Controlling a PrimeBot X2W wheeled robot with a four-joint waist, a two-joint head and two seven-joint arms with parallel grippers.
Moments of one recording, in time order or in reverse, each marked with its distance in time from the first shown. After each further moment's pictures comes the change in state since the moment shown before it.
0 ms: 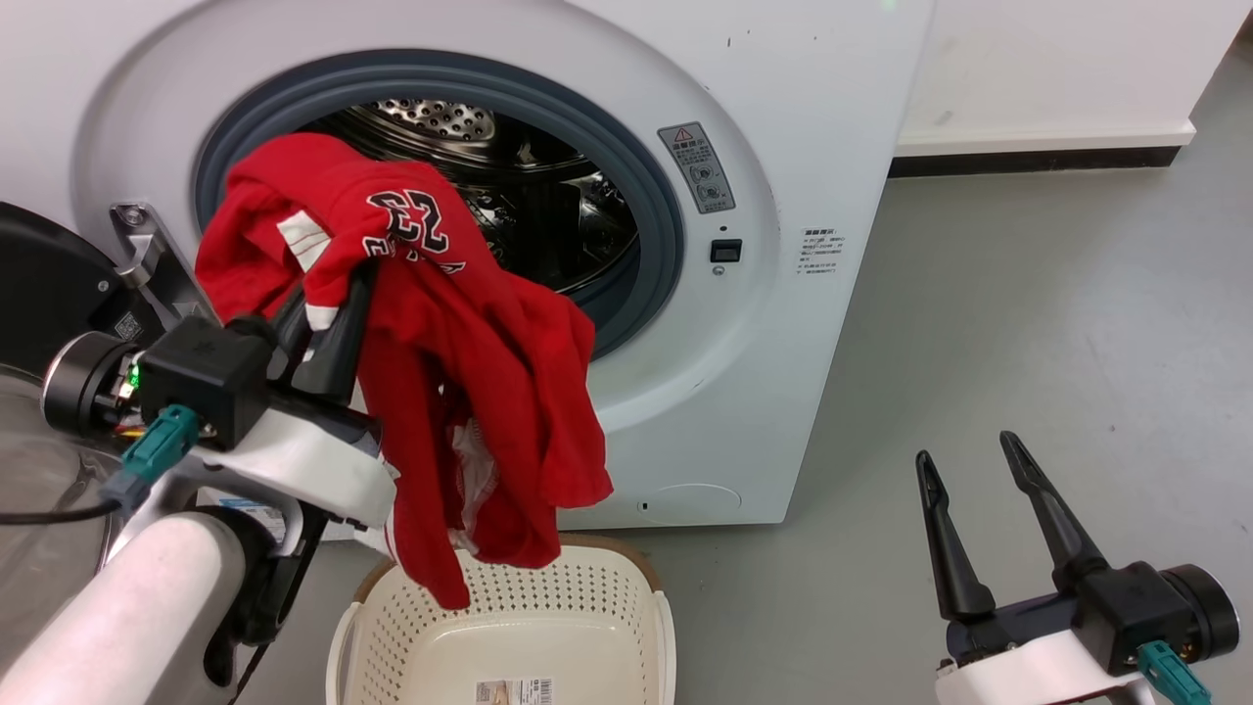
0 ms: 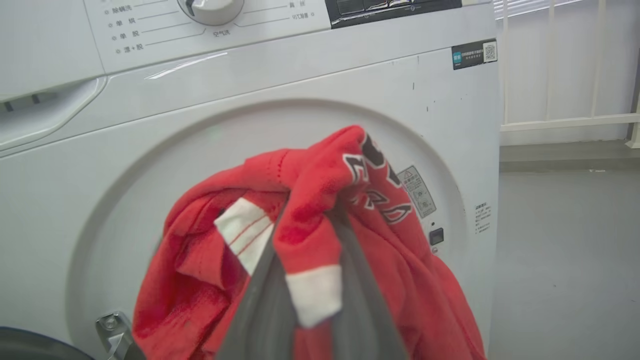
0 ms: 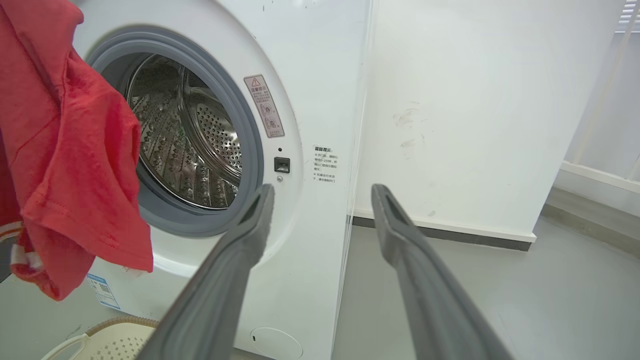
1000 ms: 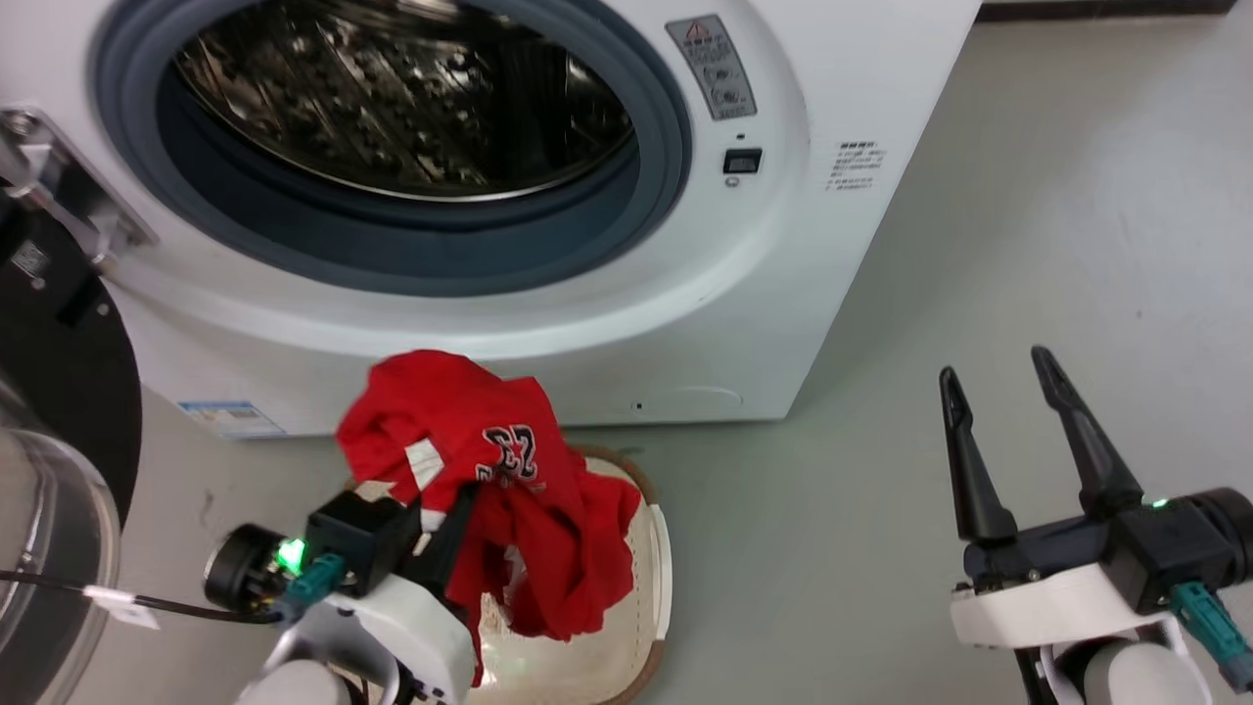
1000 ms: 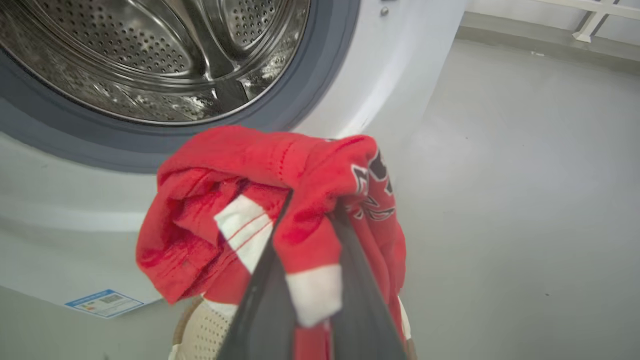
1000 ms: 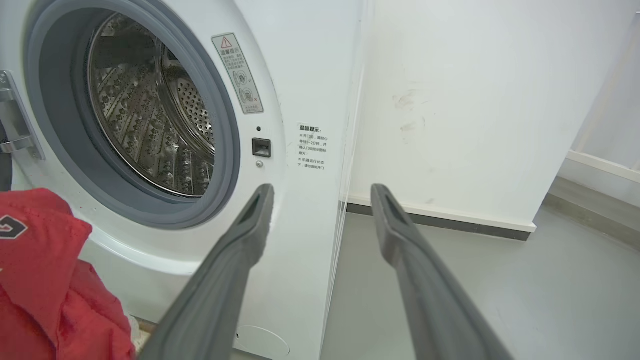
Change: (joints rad) left arm 0.195 -0.073 -0.138 0.134 -0.035 -0.037 -0.049; right arm -0.095 0.000 -0.022 -0.031 -0.022 0.000 0.000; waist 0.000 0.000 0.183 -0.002
